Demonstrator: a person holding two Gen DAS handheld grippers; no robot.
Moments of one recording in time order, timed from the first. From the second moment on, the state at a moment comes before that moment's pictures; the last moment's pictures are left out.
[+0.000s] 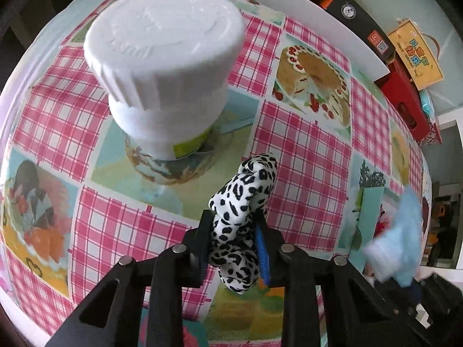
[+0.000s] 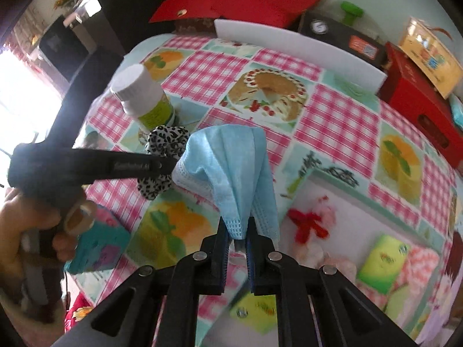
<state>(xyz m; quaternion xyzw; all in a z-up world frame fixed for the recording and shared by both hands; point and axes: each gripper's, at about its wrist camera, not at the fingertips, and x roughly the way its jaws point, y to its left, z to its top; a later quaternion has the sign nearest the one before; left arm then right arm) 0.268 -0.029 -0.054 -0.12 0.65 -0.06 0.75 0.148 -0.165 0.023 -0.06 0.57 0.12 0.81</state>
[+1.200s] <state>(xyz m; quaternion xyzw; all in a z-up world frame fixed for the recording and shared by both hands) 0.138 -0.163 0.028 -0.06 0.58 -0.26 0.77 0.030 -0.295 0.019 0.02 0.55 -0.09 0.83</state>
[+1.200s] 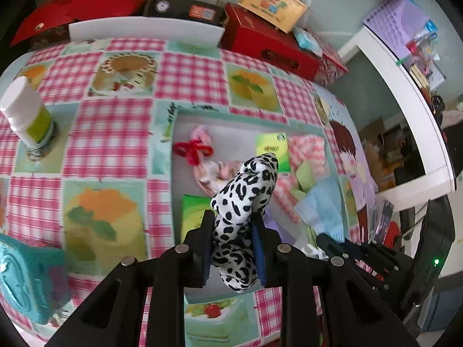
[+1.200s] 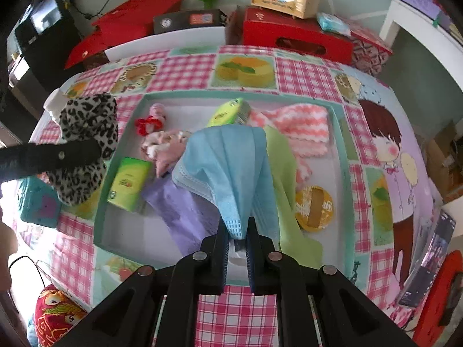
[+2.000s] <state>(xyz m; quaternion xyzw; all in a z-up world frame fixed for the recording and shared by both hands) 0.128 -0.175 -0.001 -0.04 0.60 -0.24 0.76 0.019 -0.315 0.000 0.04 0.57 -0.12 0.81</state>
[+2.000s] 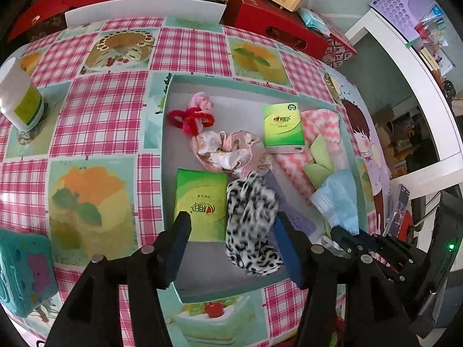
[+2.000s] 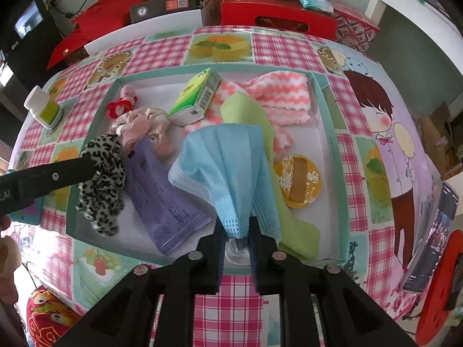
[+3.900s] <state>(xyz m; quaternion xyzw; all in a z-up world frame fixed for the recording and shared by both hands) 0.029 -0.045 0.003 0.03 0.51 -0.04 0.86 -0.043 -0.248 0.004 0.01 0.53 -0.13 0.84</state>
